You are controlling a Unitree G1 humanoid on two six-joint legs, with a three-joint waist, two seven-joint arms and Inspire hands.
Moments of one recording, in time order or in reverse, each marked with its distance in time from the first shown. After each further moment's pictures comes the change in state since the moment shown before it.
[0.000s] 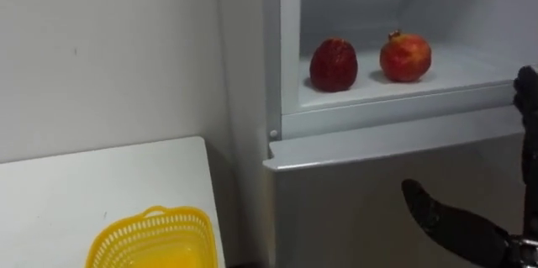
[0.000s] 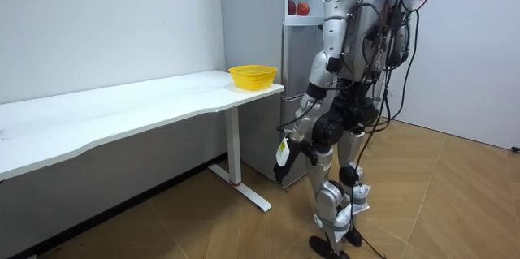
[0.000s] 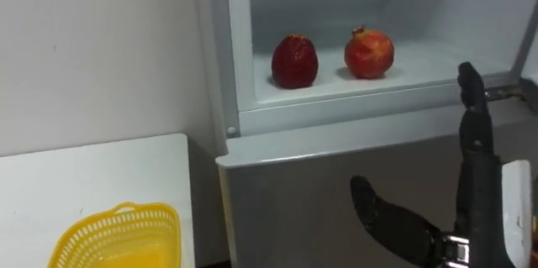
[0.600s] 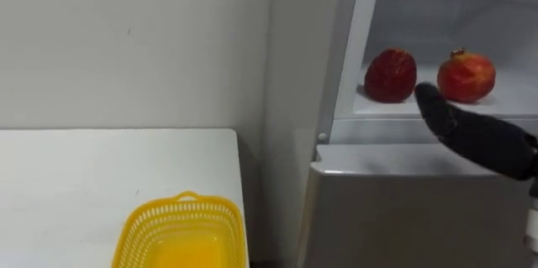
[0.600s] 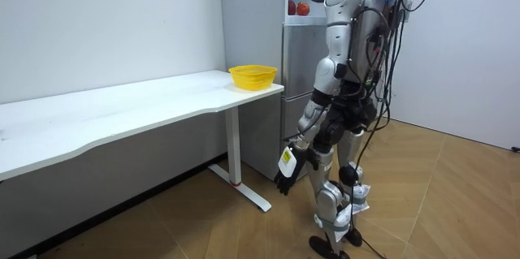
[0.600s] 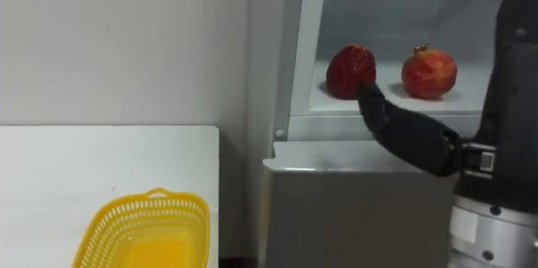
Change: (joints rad) left arm 0.016 0.028 0.094 0.003 0.007 0.022 0.007; right arm -0.381 -0.105 -0.085 0.113 0.093 -0.027 -0.047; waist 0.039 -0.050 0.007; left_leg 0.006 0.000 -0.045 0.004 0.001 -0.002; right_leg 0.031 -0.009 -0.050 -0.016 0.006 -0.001
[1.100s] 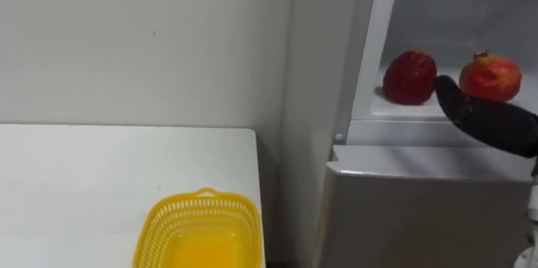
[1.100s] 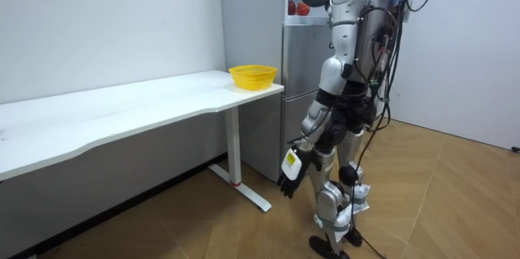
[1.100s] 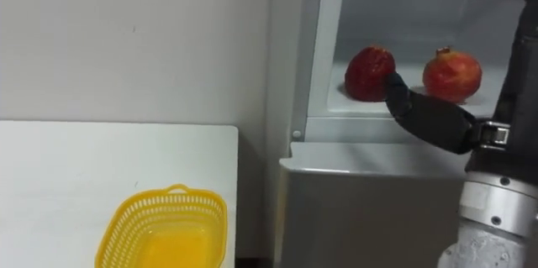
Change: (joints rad) left arm -0.013 0.001 0.021 -0.005 0.003 0.021 -0.029; right arm -0.052 -0.031 -0.004 0.131 0.099 0.047 0.030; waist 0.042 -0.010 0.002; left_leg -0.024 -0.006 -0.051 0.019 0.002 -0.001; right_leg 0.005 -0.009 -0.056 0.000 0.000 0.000
